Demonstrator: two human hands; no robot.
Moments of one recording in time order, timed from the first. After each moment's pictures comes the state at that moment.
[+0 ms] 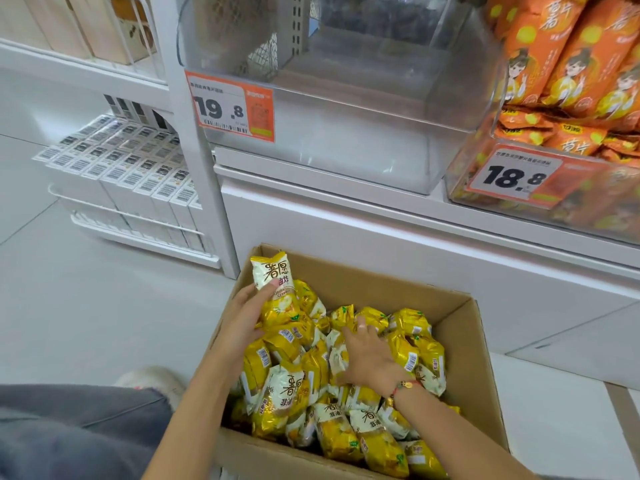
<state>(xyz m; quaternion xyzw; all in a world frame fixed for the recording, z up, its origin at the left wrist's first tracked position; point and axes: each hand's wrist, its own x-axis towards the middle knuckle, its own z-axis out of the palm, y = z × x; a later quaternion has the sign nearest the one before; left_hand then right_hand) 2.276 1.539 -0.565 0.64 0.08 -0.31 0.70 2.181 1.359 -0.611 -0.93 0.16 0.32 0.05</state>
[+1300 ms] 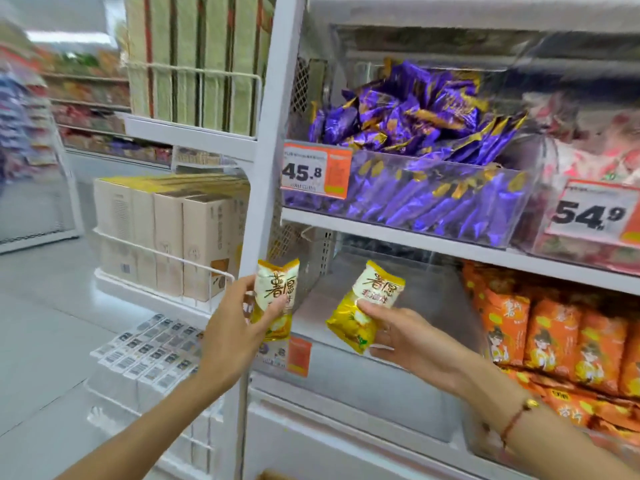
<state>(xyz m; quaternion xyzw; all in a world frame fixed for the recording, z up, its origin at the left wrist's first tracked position) 2.426 1.536 -0.345 0.76 -0.20 0.18 0.59 2.313 1.322 -0.289 -0.71 0.07 0.02 0.70</state>
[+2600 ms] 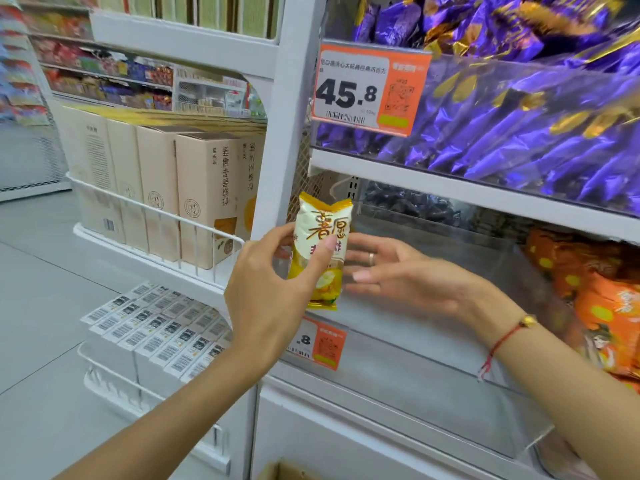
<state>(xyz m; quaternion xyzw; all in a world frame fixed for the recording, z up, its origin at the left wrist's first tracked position) 2.447 1.505 -0.341 0.75 -0.15 0.26 0.58 2.429 1.322 -0.292 -0.71 -0.12 0.15 0.68</state>
